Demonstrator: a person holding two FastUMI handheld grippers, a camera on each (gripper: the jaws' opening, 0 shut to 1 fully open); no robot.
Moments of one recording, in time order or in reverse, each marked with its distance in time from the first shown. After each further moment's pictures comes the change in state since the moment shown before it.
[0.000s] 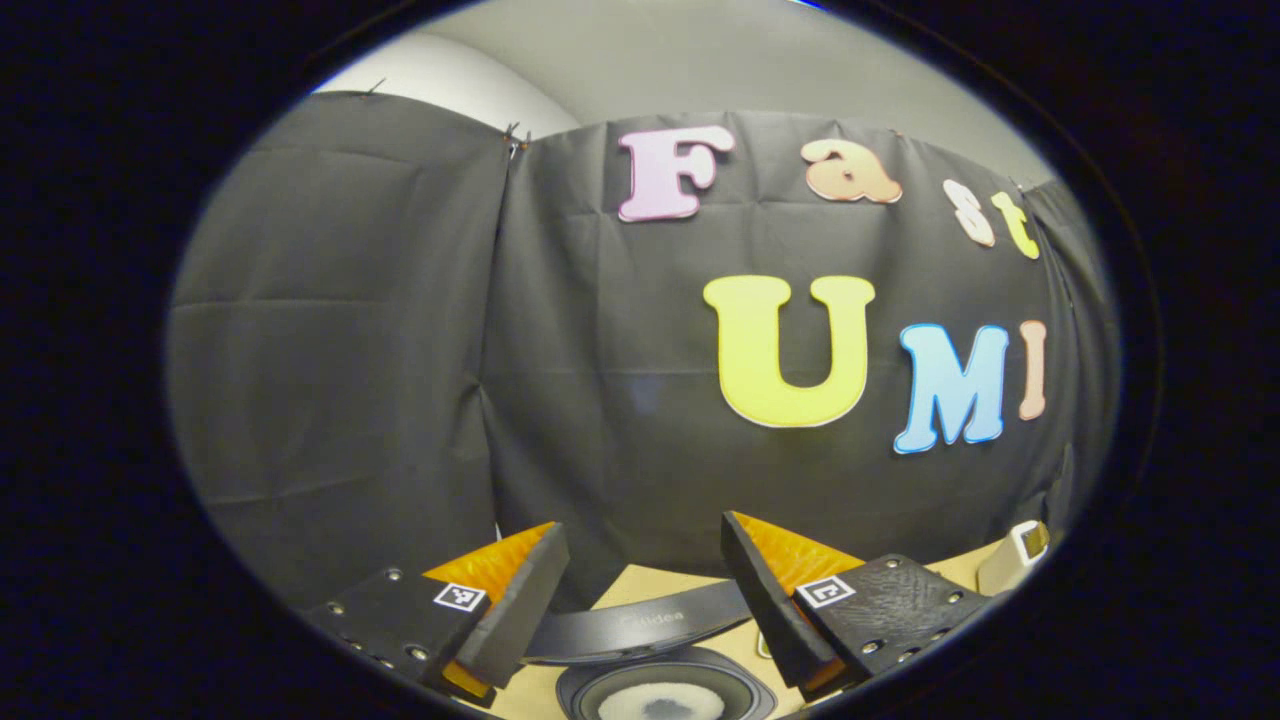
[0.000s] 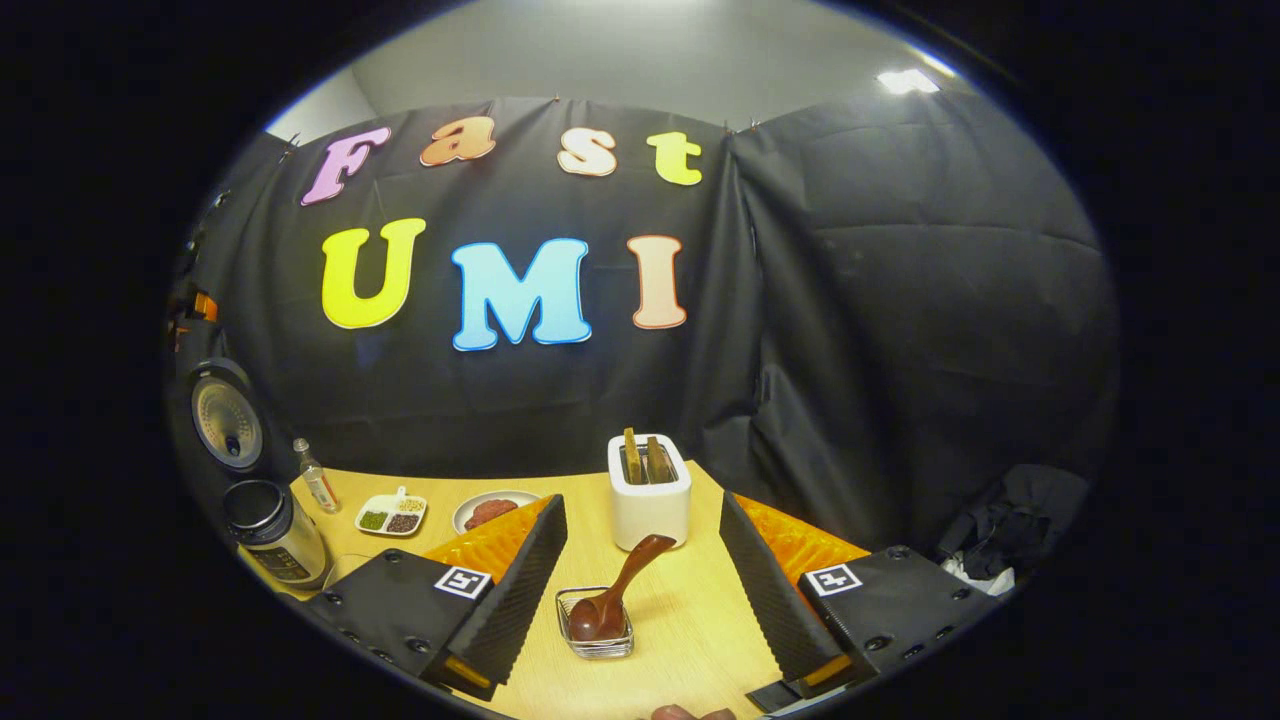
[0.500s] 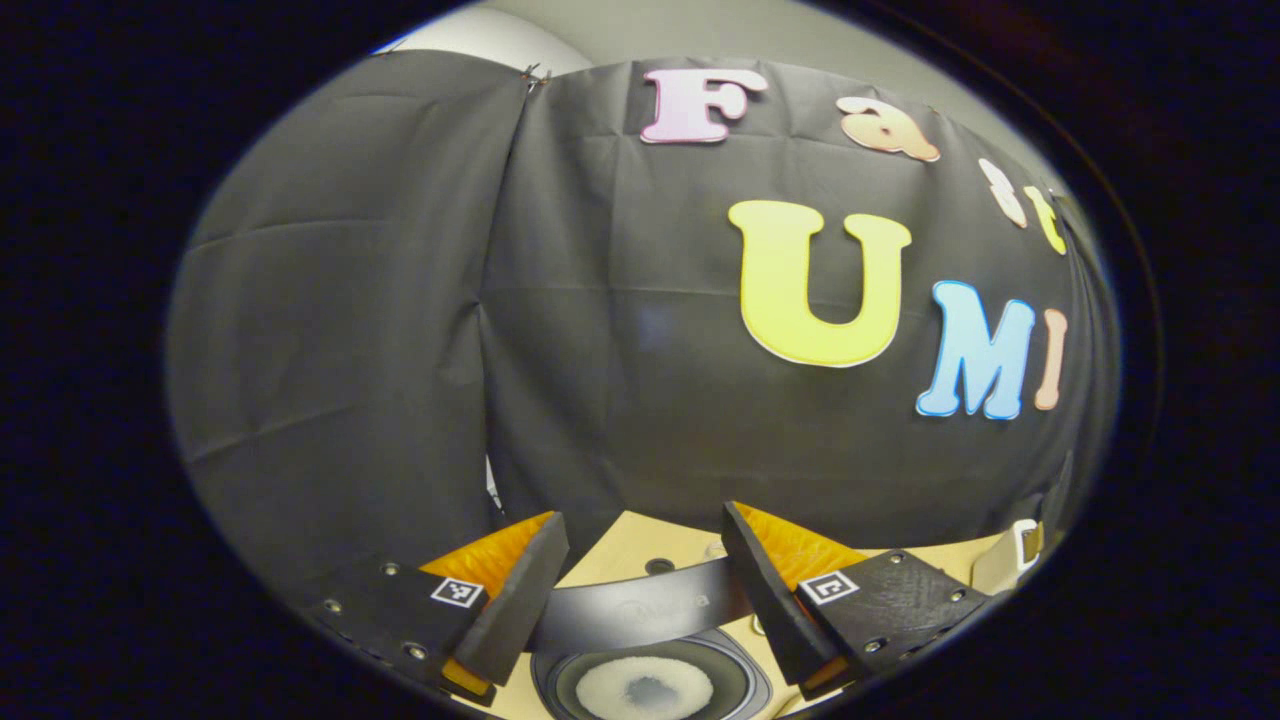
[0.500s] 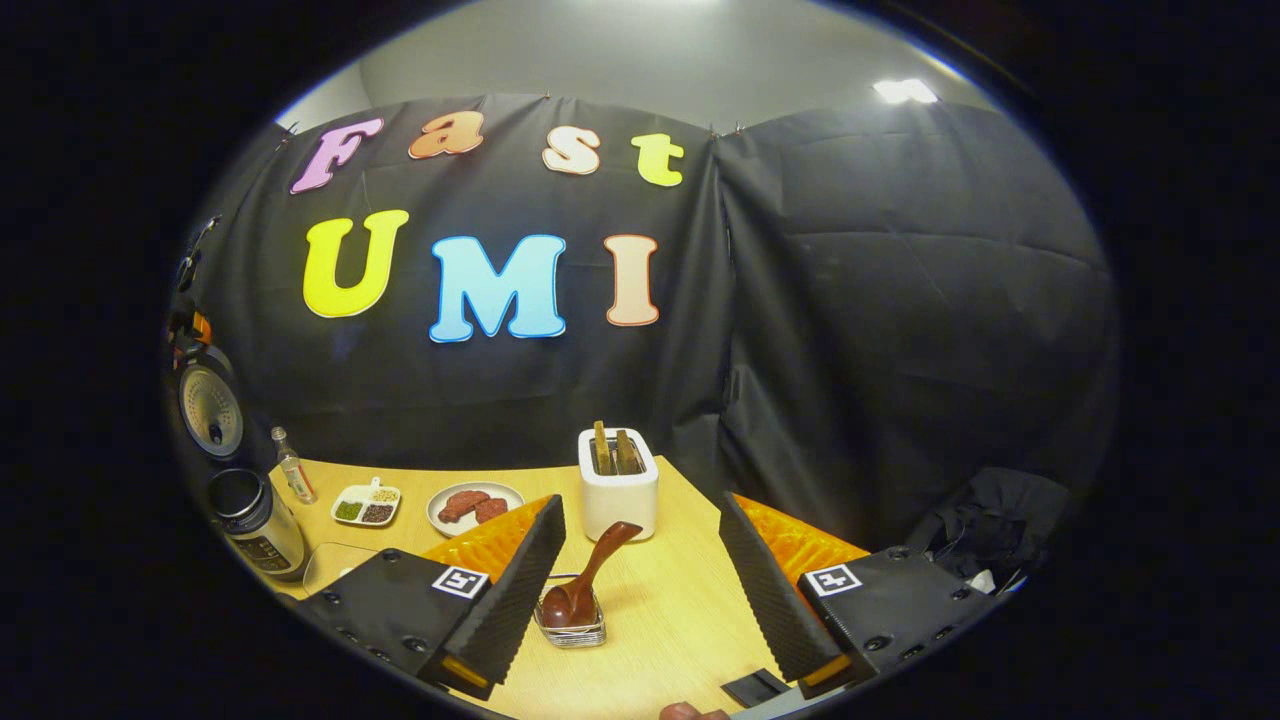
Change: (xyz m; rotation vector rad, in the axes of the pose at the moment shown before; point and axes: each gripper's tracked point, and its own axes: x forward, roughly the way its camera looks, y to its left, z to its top) left arm 0.013 -0.002 -0.072 -0.044 0.162 0.028; right arm -0.012 -0.015 -0.014 -0.024 0.024 -0.057
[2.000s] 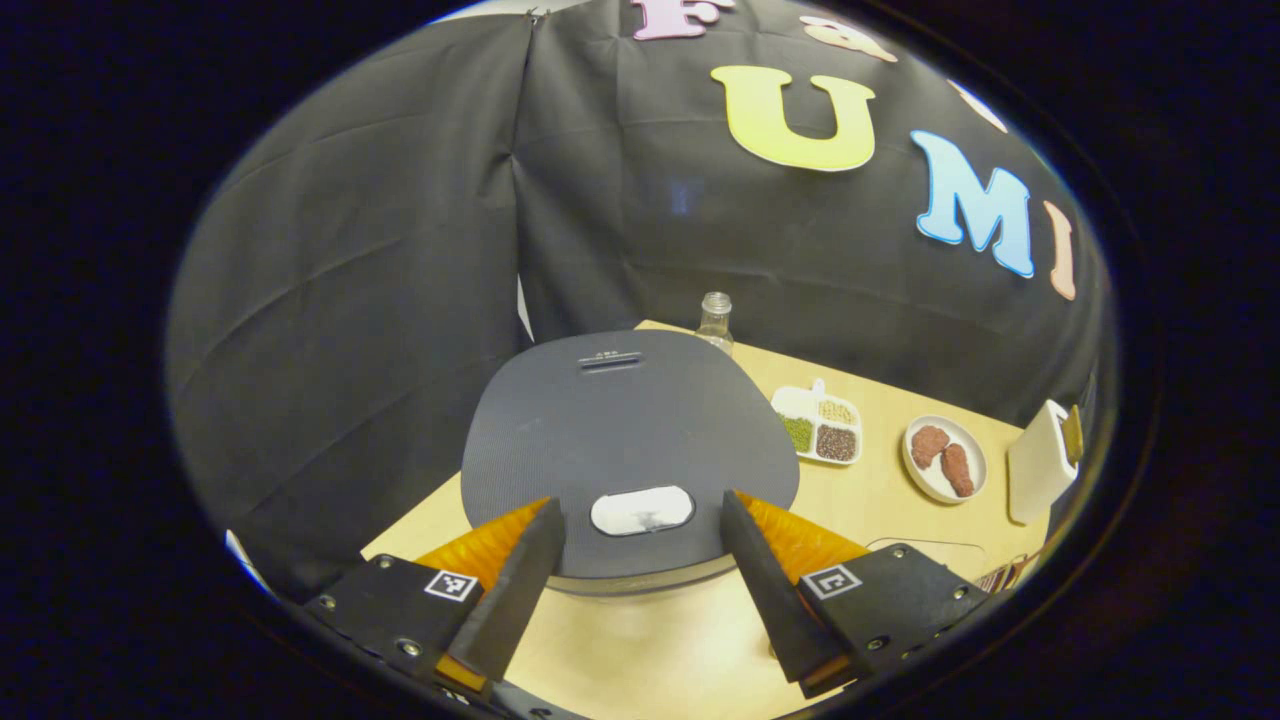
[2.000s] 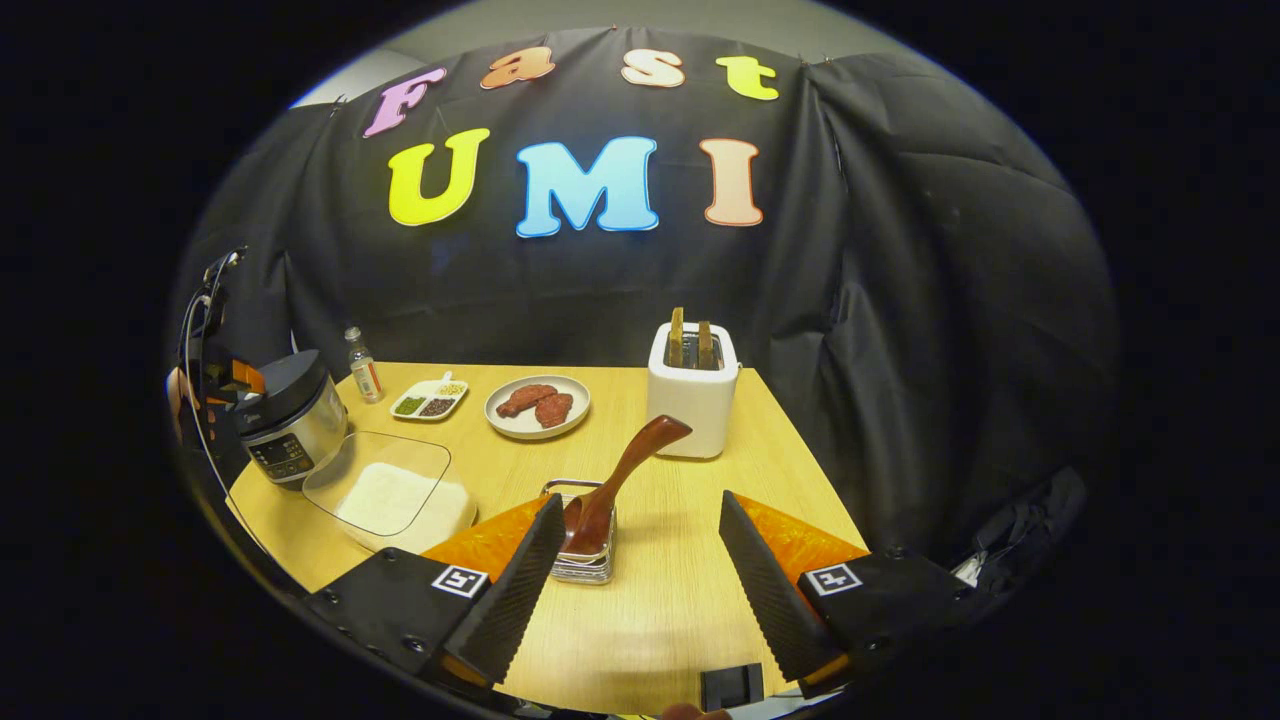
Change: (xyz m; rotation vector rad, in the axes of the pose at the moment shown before) left arm -0.119 -0.053 -0.264 0.006 0.349 0.127; right arm 0.035 -0.006 -0.100 -0.101 0.256 0.341
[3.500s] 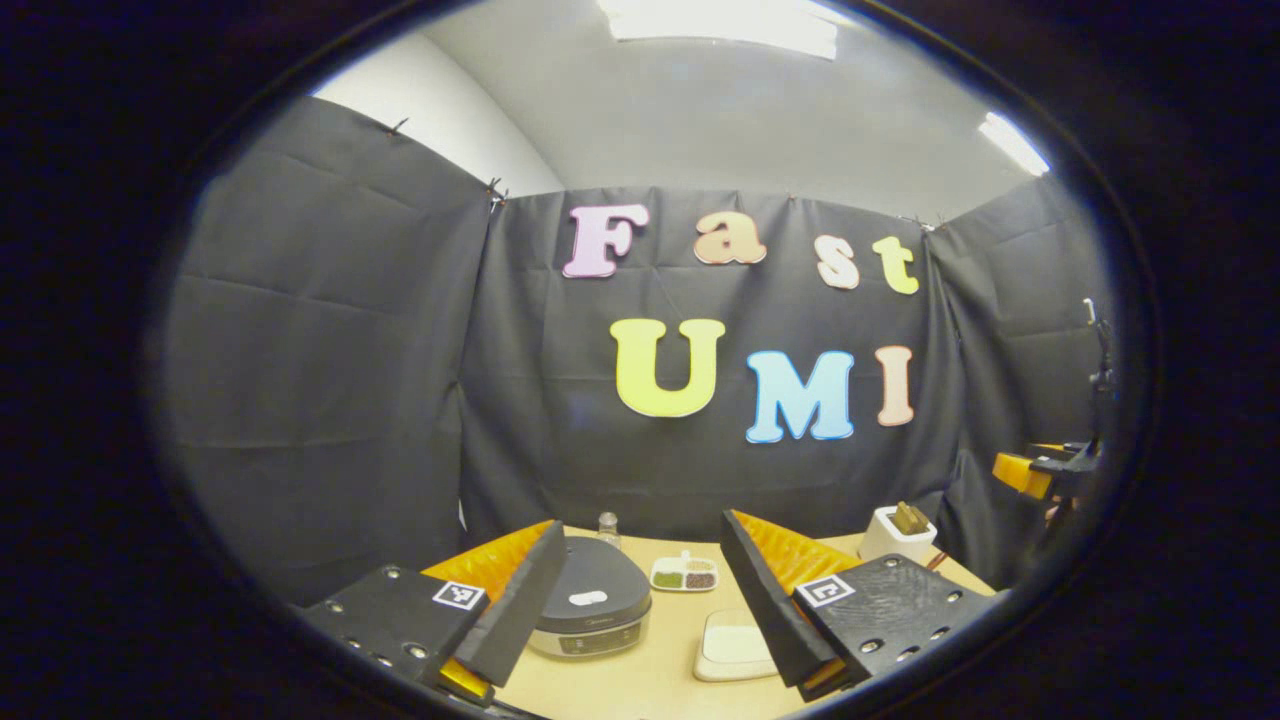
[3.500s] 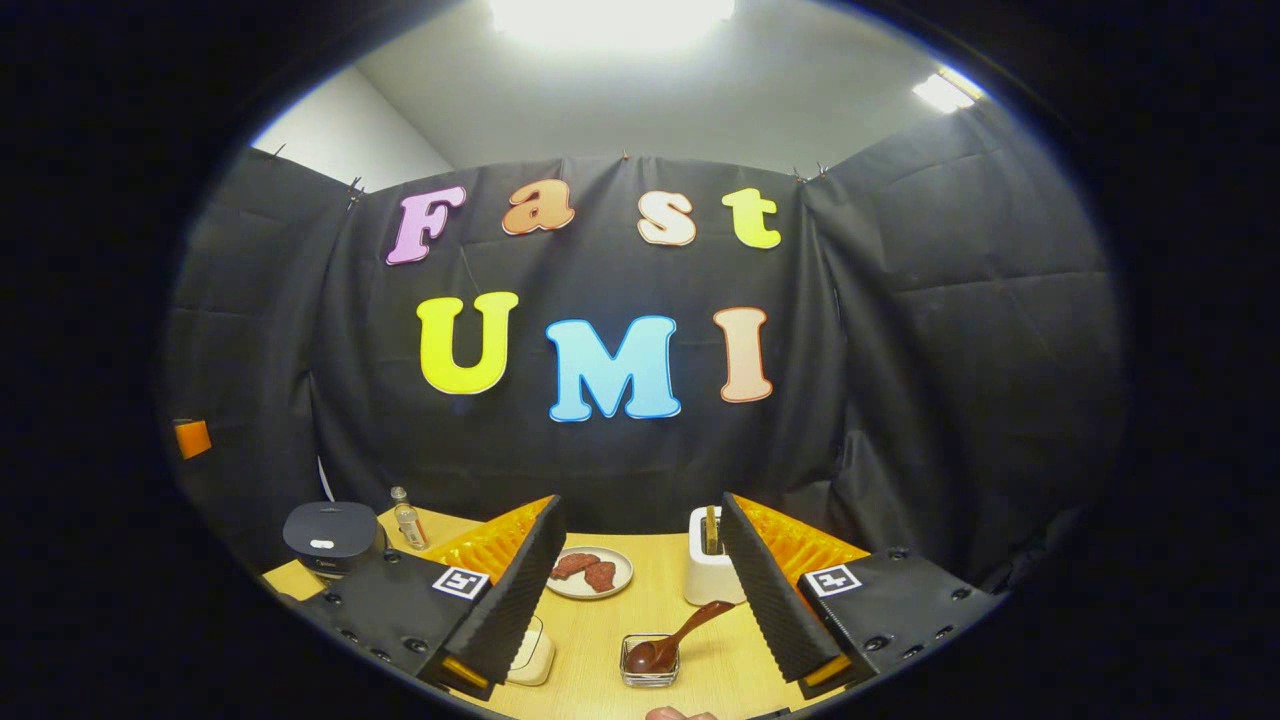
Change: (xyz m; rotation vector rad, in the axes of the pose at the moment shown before) left arm -0.347 0.013 0.084 0.043 -0.681 -0.323; right arm -0.102 0.065 0.192 0.030 -0.431 0.002
